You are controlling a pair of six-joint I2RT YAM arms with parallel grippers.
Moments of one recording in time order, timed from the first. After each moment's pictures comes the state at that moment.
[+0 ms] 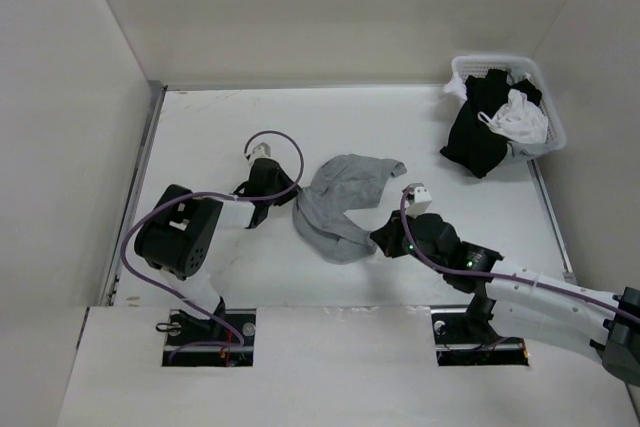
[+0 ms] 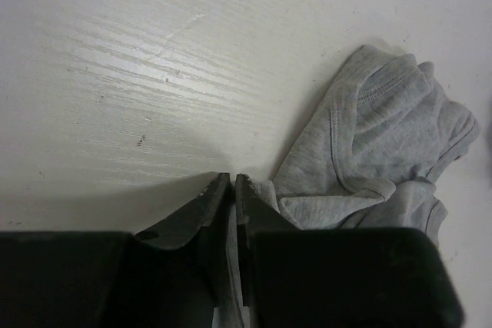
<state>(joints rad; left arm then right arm) -0.41 1.71 0.65 0.44 -0.03 -0.86 0.93 0.86 0.42 -0.02 0.22 0.67</state>
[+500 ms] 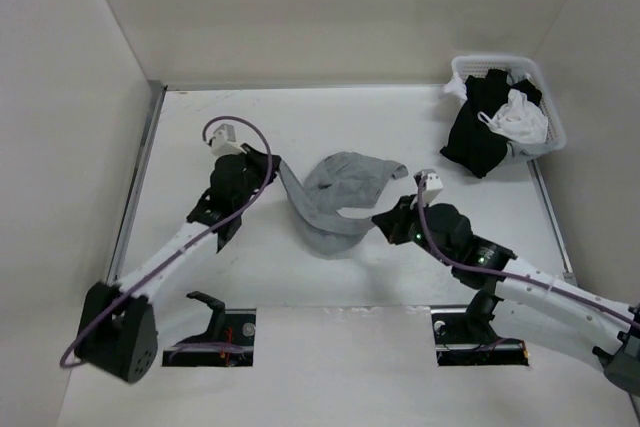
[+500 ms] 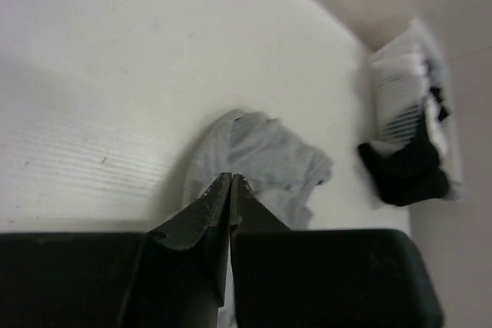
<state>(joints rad) -0.40 1.19 0.61 0.26 -0.13 -0.86 0.90 0.80 0.49 -0.03 0.22 0.65</state>
